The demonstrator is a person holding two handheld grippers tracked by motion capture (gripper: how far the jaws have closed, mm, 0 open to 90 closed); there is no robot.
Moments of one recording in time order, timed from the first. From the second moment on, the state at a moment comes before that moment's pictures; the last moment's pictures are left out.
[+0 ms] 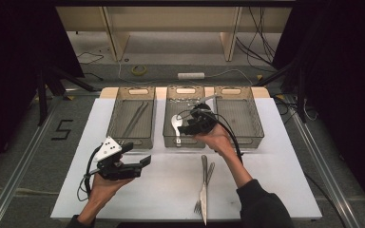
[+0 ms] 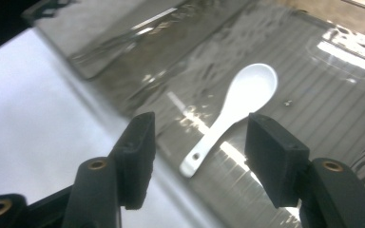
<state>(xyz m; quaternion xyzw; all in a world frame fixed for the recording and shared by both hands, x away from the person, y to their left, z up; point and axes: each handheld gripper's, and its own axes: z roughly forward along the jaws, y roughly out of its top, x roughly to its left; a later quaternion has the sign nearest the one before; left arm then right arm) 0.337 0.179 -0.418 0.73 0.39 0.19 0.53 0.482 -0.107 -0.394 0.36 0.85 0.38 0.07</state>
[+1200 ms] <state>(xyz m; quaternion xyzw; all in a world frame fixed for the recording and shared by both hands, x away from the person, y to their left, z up) 0.338 0.178 -0.418 0.73 0.39 0.18 0.53 0.412 -0.152 -0.418 0.32 0.86 0.39 0.06</state>
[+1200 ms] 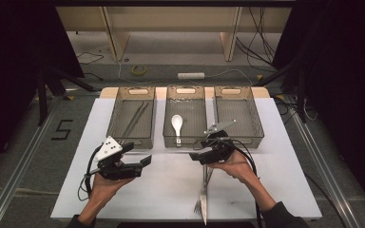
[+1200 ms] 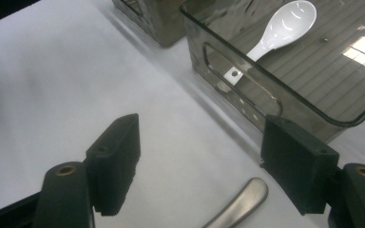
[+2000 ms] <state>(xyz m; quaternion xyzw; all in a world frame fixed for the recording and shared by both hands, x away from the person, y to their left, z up) 0.338 0.177 -0.418 0.73 0.39 0.18 0.53 0.404 -0.149 -0.445 0.29 0.89 0.33 0.05</state>
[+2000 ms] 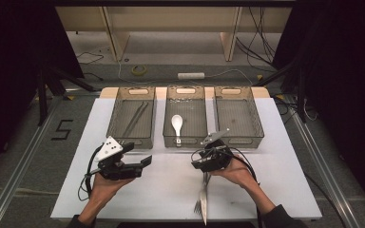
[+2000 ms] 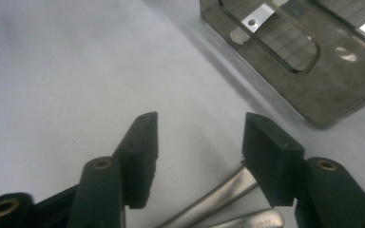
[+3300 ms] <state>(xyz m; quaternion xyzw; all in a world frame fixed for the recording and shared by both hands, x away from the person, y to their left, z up) 0.338 0.175 -0.419 0.74 0.38 0.18 0.53 0.419 -0.139 -0.472 0.27 0.93 0.25 0.09</state>
